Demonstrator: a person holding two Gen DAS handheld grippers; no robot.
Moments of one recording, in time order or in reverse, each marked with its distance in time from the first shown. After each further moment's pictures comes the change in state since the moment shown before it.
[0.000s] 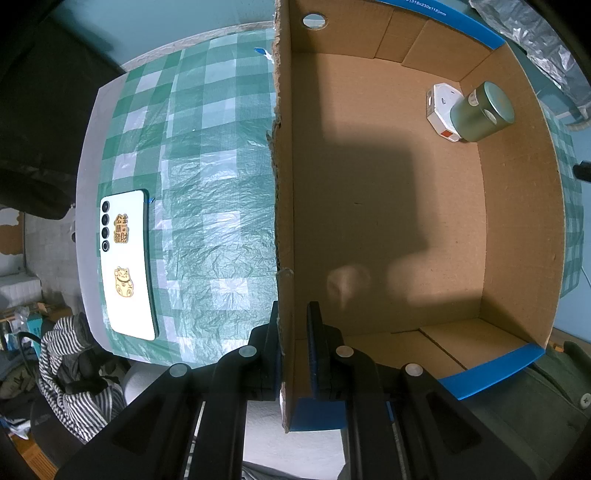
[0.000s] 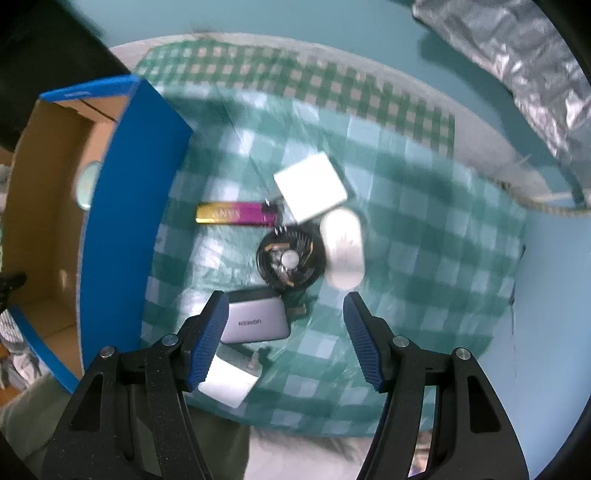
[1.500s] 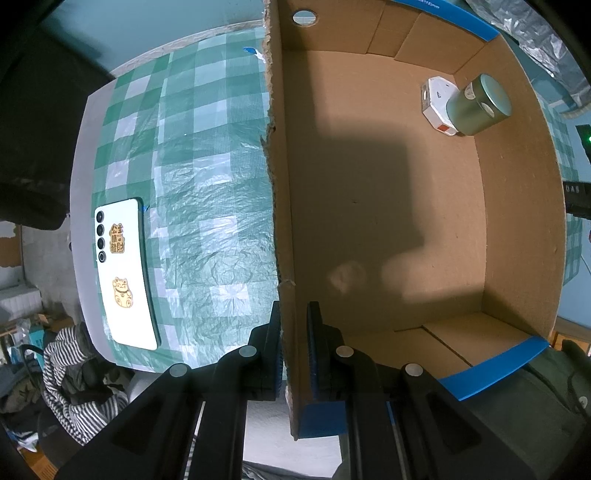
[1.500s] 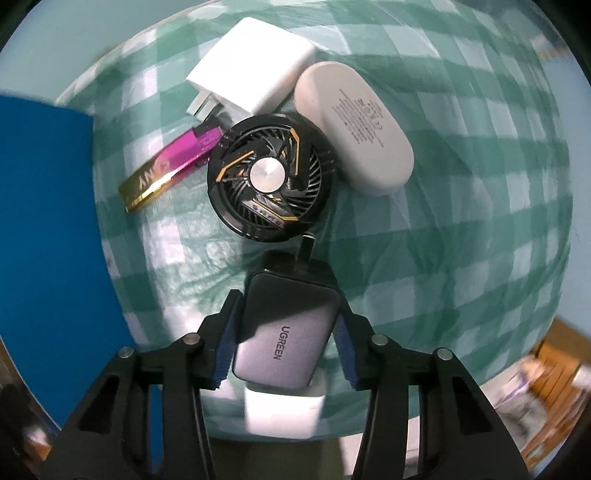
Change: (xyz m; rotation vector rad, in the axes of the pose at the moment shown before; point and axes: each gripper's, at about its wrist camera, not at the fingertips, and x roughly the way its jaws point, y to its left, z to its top) left arm 0.002 -0.001 0.006 0.047 0.012 -0.004; right arm 0.097 -0.018 -0.008 0.360 0.102 0.070
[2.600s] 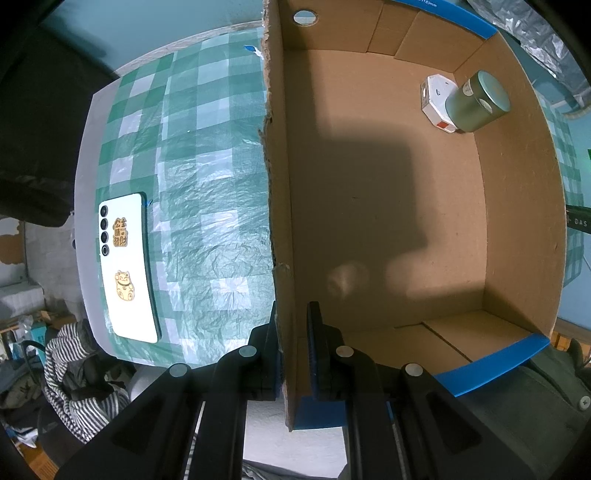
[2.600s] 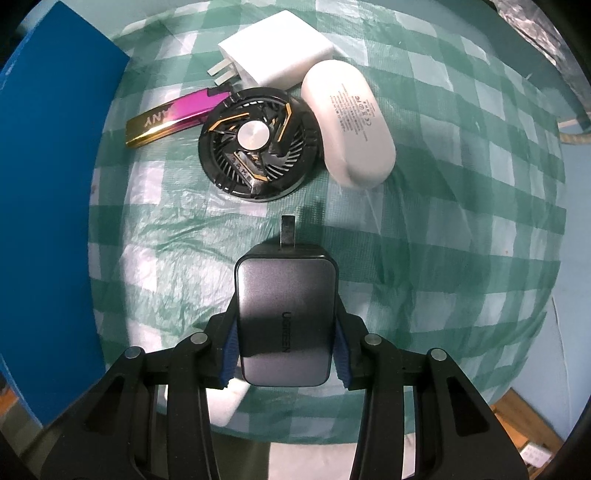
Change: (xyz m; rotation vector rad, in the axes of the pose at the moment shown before) left arm 0.000 -0.004 -0.007 -0.003 -0.001 0.013; right arm 0.011 -0.020 -0.055 -0.217 -0.059 -0.023
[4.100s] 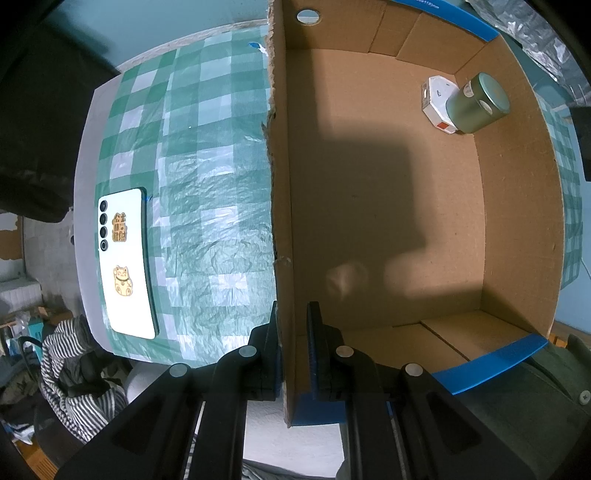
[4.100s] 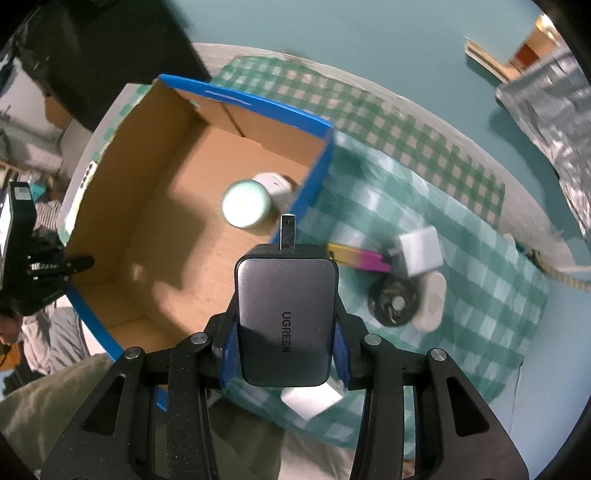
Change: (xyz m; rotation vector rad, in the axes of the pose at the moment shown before) left arm -0.002 0.004 -0.002 -0.018 0.004 -0.010; right arm -0.149 0.151 0.053 -0.418 -0.147 0.063
